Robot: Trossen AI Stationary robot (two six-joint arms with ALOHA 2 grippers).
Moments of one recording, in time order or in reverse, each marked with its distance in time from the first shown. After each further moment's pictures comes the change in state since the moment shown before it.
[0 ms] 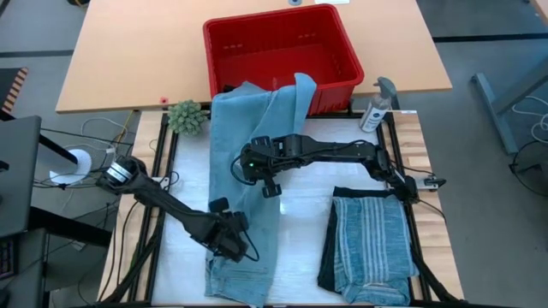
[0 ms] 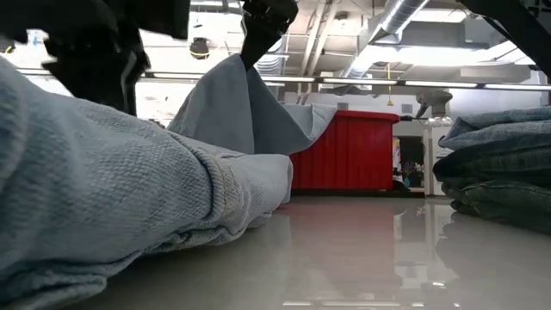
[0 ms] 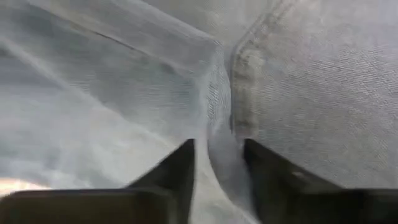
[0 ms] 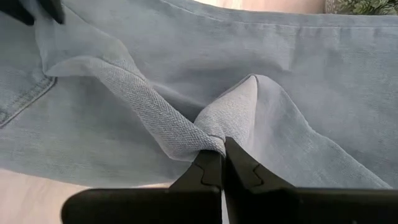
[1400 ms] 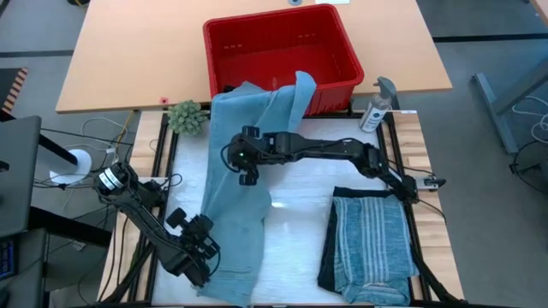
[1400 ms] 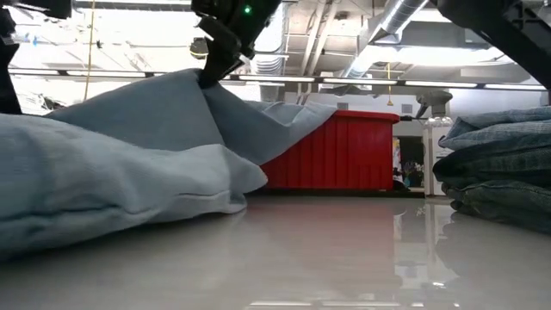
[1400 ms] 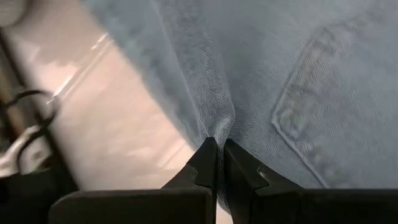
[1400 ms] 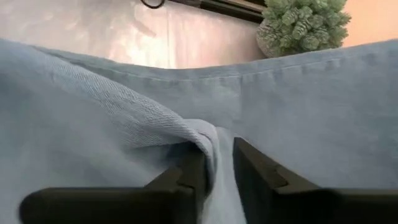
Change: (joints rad) left arm -0.305 -0.002 -0.060 -0.447 -0.080 -0.911; right arm -0.065 0.085 0.001 0.324 0.087 0.105
